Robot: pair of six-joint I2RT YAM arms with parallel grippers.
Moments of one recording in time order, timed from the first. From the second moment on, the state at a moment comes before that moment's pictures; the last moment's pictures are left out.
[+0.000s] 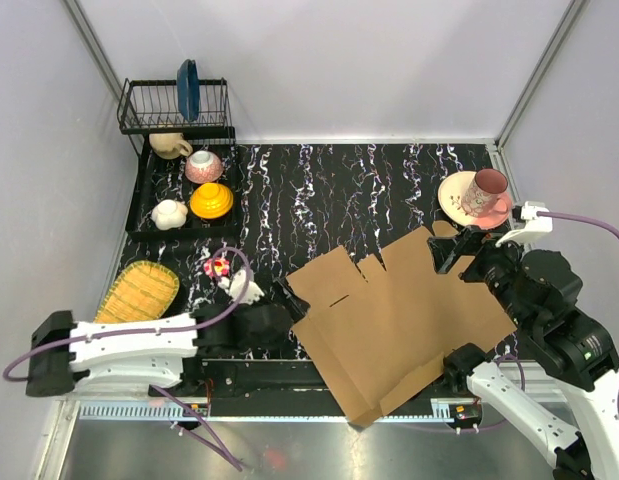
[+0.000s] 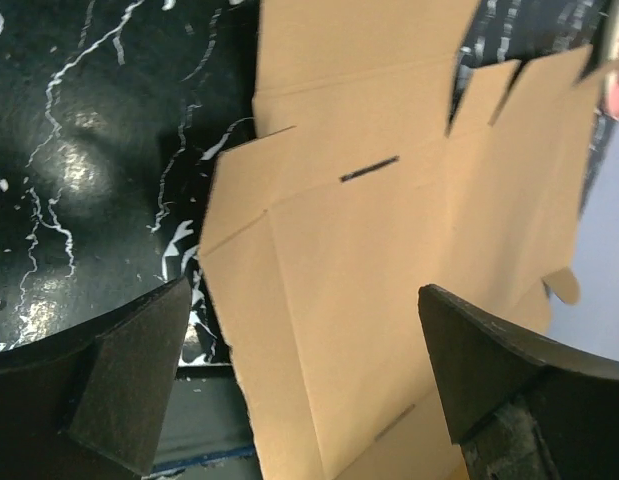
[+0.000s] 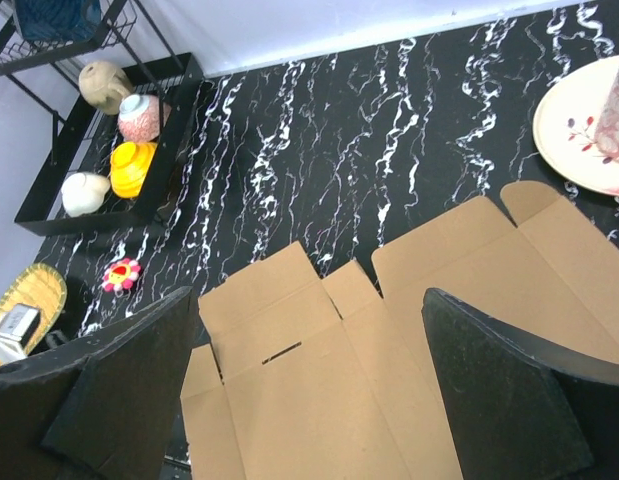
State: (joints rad) left arm -1.27 0.91 0.58 -0.58 -0.59 -1.67; right arm 0.54 0.55 1.16 -0.82 0.26 0.43
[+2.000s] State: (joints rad) left arm -0.80 1.11 1.82 -0.64 0.31 -0.48; right arm 0.54 0.59 1.56 -0.85 0.30 0.34
